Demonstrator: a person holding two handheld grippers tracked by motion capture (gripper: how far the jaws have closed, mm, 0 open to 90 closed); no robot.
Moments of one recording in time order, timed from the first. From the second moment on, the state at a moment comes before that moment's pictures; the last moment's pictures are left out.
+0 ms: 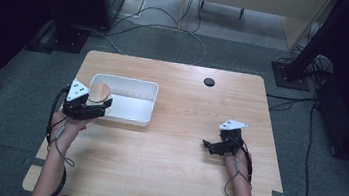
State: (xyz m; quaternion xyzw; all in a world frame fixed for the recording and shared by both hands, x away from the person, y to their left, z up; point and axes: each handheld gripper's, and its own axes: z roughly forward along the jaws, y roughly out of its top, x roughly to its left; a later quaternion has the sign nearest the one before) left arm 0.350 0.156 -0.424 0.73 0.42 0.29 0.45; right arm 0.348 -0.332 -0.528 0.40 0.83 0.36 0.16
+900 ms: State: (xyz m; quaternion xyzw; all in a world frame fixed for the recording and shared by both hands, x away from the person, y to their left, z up) left arm 0.387 0.143 -0.481 0.69 0.44 0.33 0.47; right arm 0.348 -0.332 -0.528 0.40 0.83 0.36 0.16
